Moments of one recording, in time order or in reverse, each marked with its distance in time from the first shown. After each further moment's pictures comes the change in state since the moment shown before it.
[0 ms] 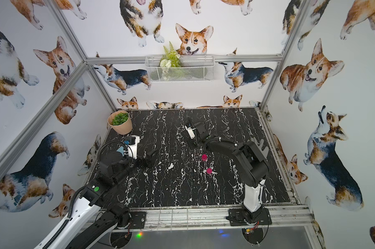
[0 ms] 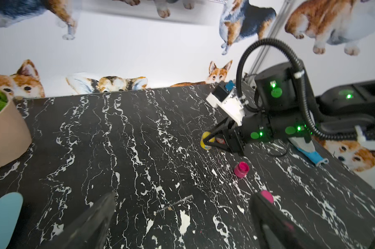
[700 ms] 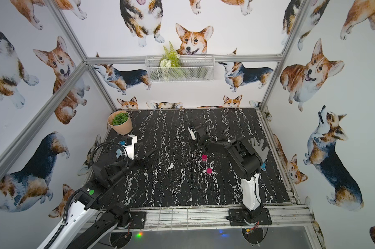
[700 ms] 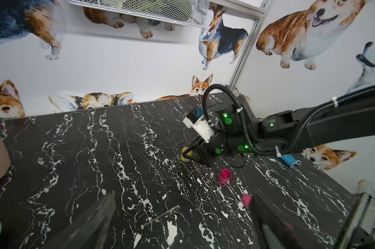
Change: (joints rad) left arm 0.009 -0.012 0.047 -0.005 0.108 0.055; right arm -0.033 0.115 -0.045 0.171 0.040 0.045
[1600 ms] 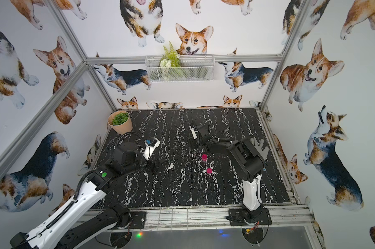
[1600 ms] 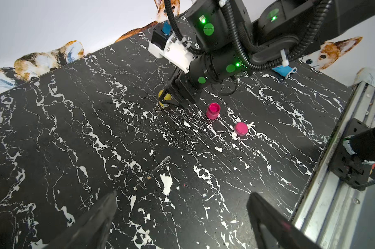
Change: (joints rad) left arm -0.101 0.240 0.132 -0.245 0.097 0.225; right arm -0.007 -0.058 -0.034 0.027 0.020 -0.003
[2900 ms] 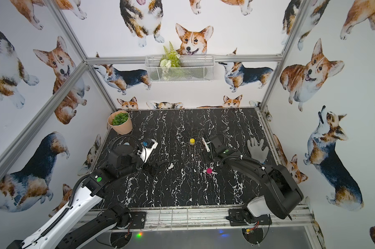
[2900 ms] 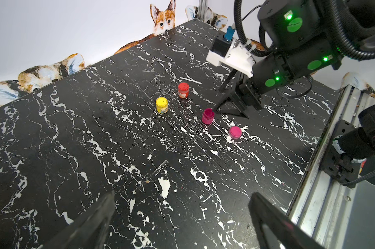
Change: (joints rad) left arm -0.001 -0.063 -0.014 -0.001 0.020 0.008; right arm 0.028 -0.498 -0.319 -0.380 0.055 0.086
